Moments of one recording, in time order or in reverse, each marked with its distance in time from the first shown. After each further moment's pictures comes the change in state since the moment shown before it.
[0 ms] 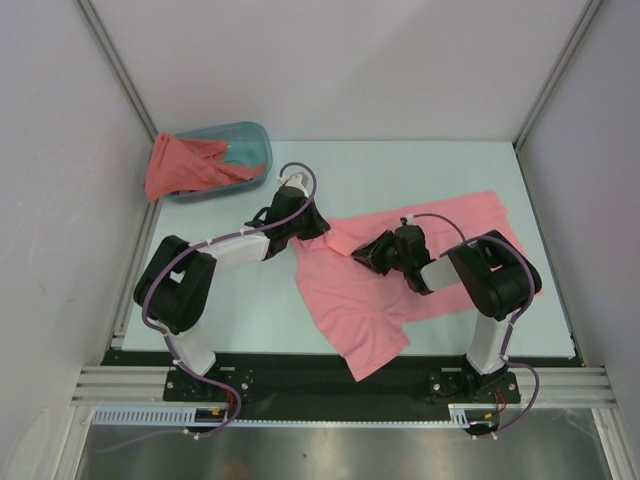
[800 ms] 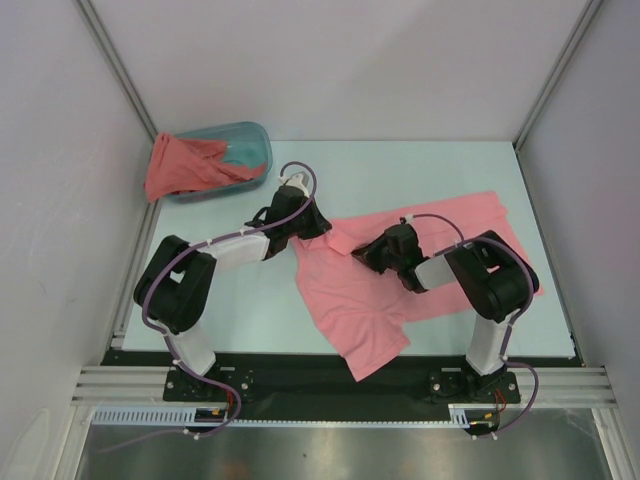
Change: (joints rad) left arm 0.000 0.000 0.000 0.019 0.022 -0.001; right arm 0.052 0.004 0.045 -0.076 0.163 0.074
